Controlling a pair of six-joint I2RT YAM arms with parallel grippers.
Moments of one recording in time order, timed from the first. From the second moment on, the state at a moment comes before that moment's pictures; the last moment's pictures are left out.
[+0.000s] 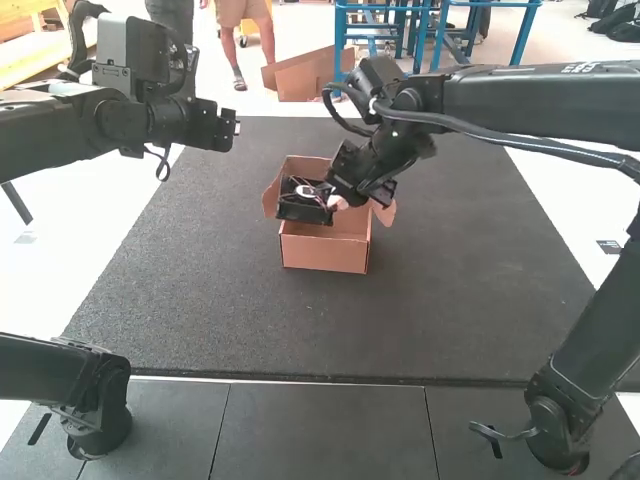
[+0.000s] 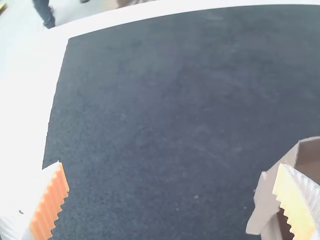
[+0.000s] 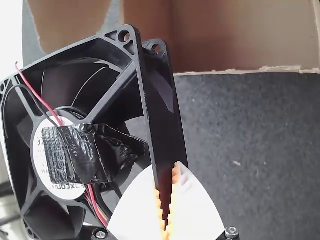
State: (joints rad) left arm -0.29 1.09 0.97 -0.28 -0.22 0.05; right arm 0.74 1.59 1.31 -0.71 -0.15 0.96
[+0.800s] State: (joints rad) left arm -0.29 1.09 0.98 -0.27 -0.22 0.05; right arm 0.61 1.79 1.31 -0.59 -0.13 0.94
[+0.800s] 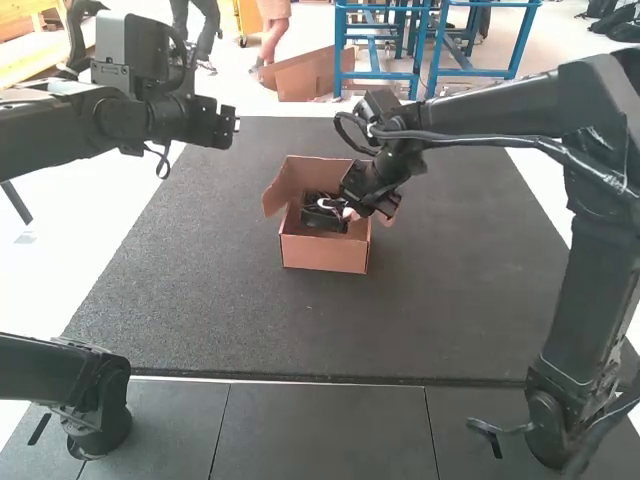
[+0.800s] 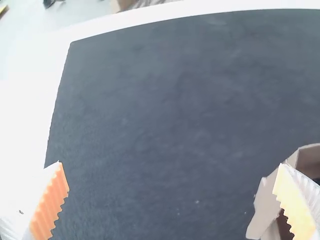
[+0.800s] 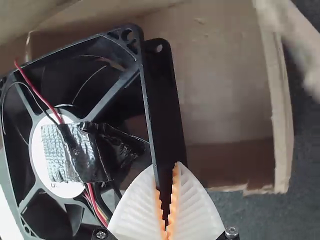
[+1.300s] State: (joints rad) left arm -0.29 1.09 0.98 -0.27 -0.22 0.05; right arm 0.60 1.94 1.43 -0.56 -0.11 0.90
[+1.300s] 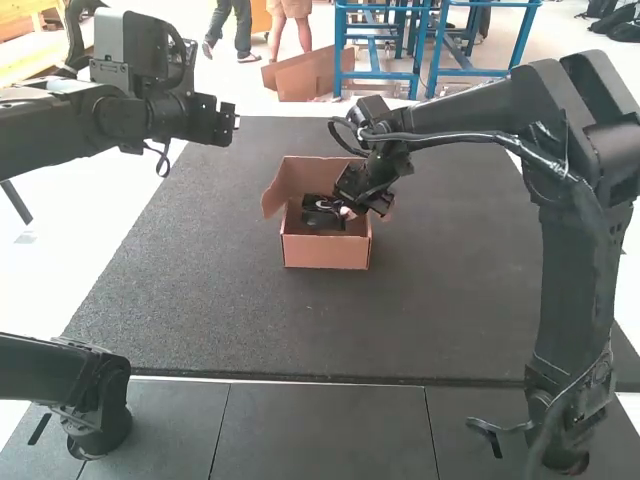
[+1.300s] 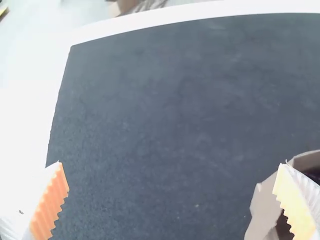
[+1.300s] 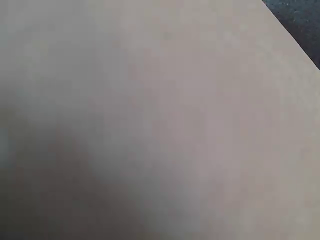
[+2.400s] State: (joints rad) left arm -0.29 1.15 0.98 -0.26 -0.27 0.00; right arm 0.58 1.67 1.67 -0.98 -0.27 0.22
